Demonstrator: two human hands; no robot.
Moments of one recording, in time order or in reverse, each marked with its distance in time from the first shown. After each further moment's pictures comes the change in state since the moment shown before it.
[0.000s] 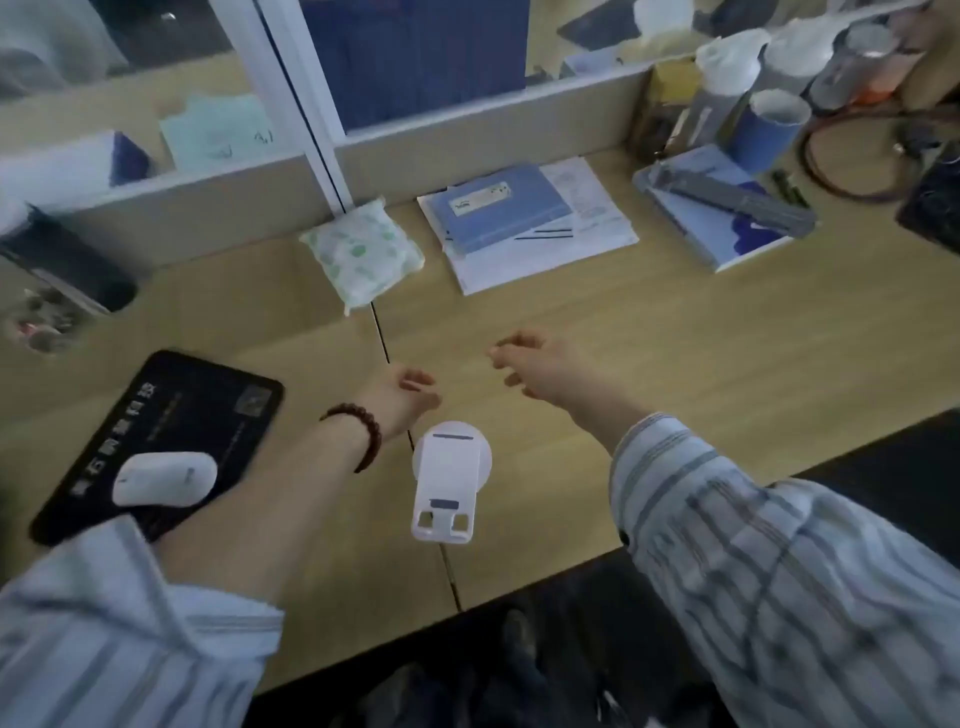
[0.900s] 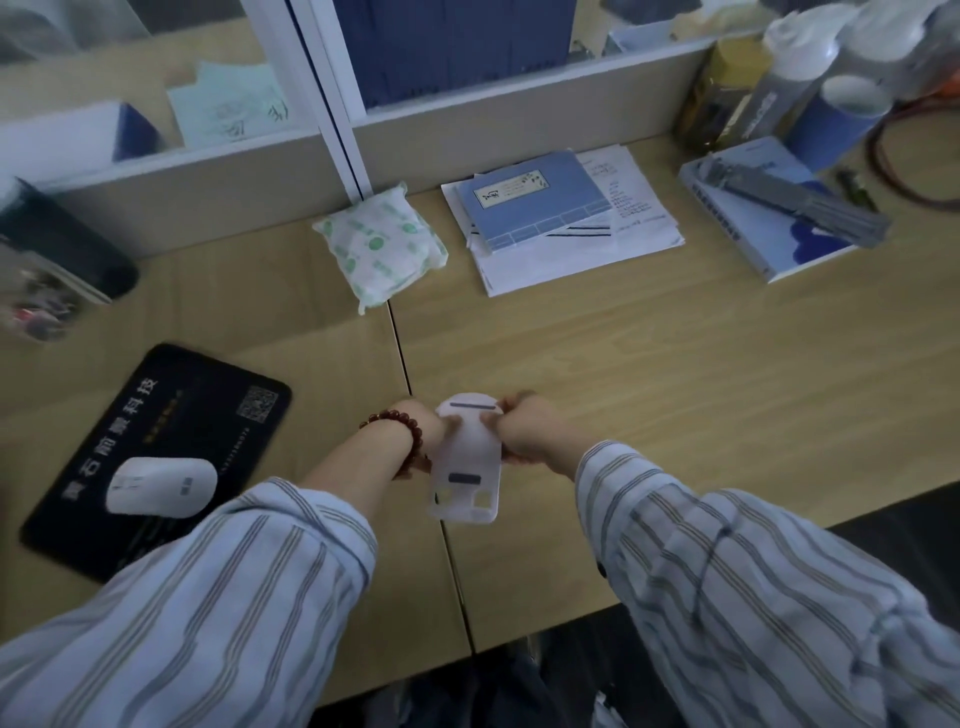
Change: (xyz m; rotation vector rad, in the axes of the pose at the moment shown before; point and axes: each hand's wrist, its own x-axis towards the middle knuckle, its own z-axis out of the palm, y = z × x) left_hand 0.030 -0.001 0.007 0.168 -0.141 -0.366; right_hand 0.052 0.039 0.055 -0.214 -0.135 0.242
